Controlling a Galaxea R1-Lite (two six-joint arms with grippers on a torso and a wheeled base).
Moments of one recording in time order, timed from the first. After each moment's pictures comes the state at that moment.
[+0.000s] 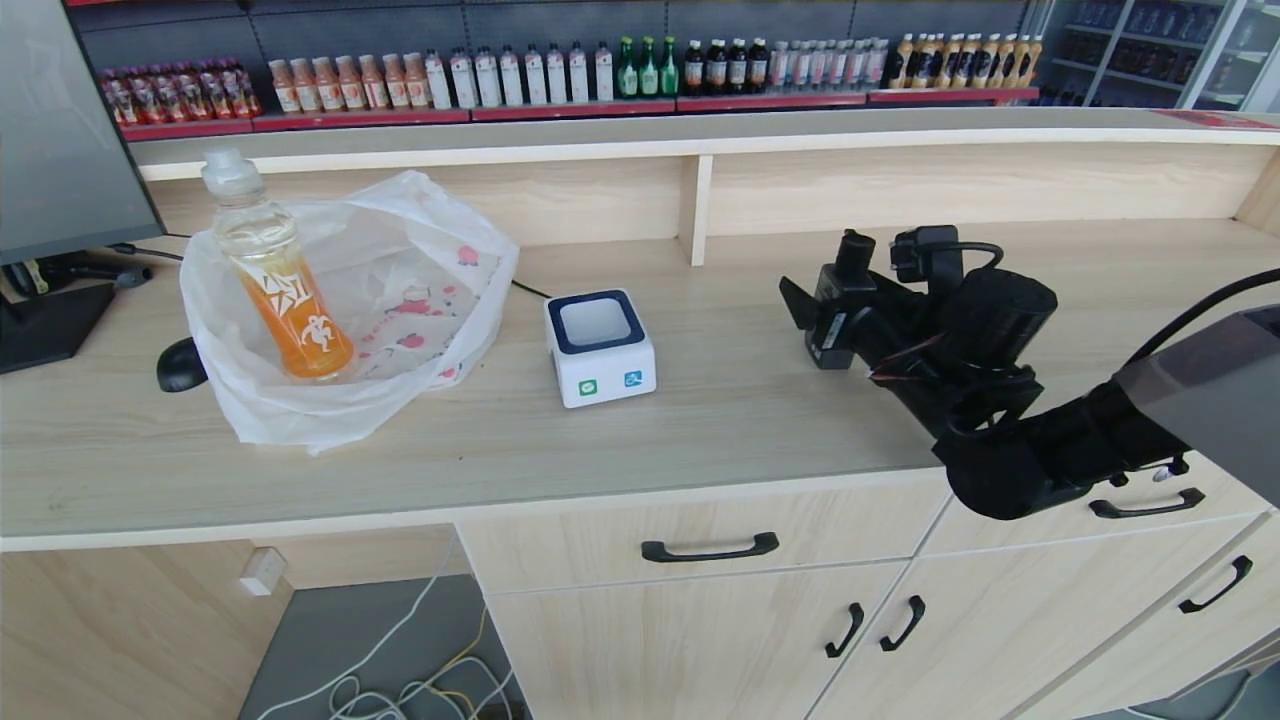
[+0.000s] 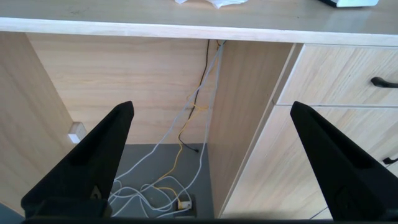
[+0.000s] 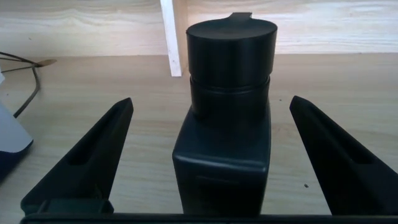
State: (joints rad) left arm 0.00 0.00 0.00 0.00 0.00 0.00; right arm 0.30 2.15 -1.15 -1.25 -0.04 0.00
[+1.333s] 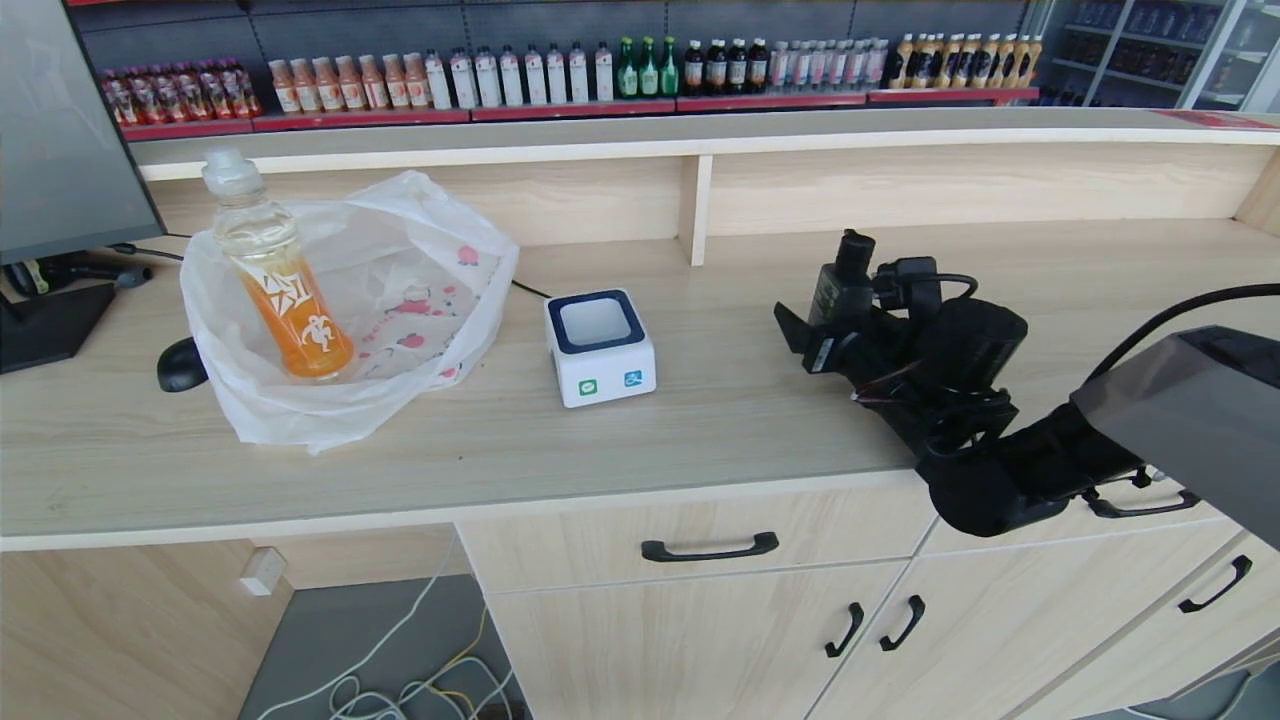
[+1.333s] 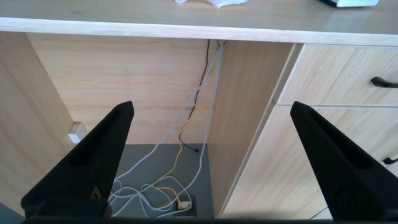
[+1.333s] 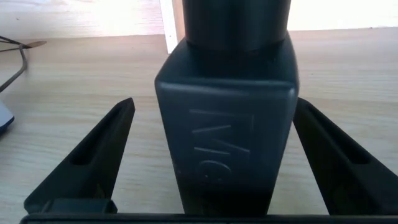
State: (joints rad) left arm 0.00 0.00 0.00 0.00 0.00 0.00; right arm 0.30 2.21 -1.13 -1.29 -0.05 0.01
